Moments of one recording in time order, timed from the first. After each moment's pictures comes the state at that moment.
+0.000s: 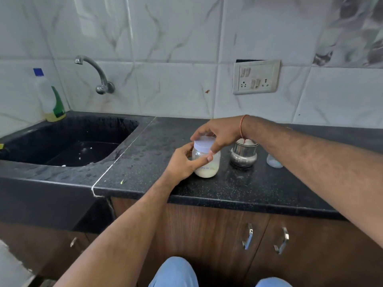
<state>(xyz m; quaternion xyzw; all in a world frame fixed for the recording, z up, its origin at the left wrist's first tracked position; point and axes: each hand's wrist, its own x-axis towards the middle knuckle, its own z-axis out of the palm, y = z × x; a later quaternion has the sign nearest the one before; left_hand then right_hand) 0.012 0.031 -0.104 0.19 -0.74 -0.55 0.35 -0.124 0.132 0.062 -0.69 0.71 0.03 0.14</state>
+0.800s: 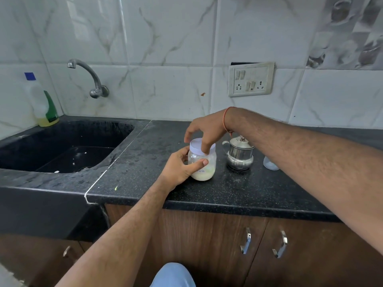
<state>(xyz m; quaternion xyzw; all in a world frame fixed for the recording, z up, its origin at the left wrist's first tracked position) 0.011 0.028 -0.106 0.19 -0.73 -0.56 0.34 -0.102 0.111 0.084 -0.64 0.75 0.13 0.10</state>
